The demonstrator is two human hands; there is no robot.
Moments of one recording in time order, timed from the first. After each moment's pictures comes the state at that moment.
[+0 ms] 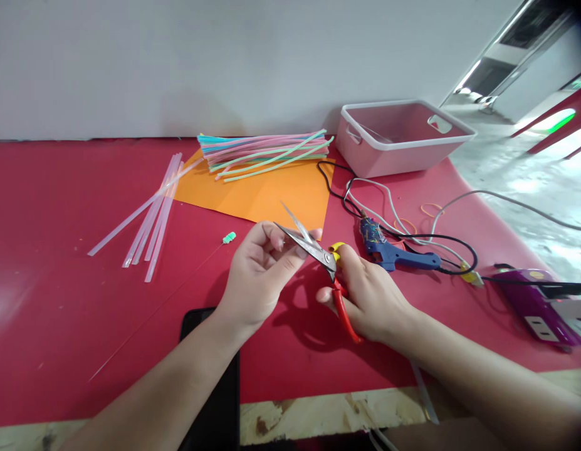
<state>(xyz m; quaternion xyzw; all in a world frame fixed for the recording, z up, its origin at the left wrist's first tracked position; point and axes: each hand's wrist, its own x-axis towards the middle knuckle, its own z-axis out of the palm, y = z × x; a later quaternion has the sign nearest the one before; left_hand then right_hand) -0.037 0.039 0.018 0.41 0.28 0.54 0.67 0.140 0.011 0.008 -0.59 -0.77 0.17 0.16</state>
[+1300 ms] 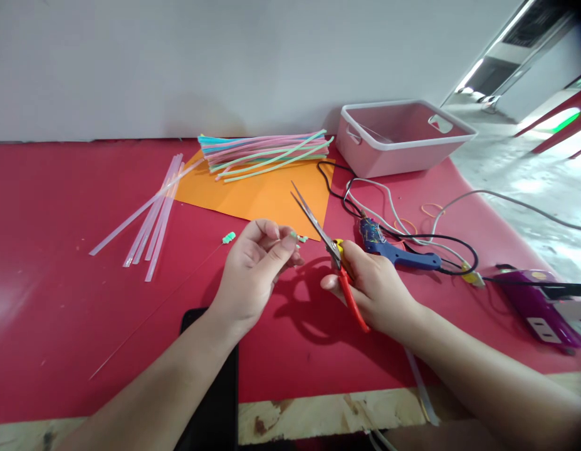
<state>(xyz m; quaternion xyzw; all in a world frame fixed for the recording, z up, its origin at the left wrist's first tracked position) -0.043 0.044 0.020 0.35 0.31 0.55 0.69 0.148 0.020 0.008 -0.58 -0.75 0.22 0.23</state>
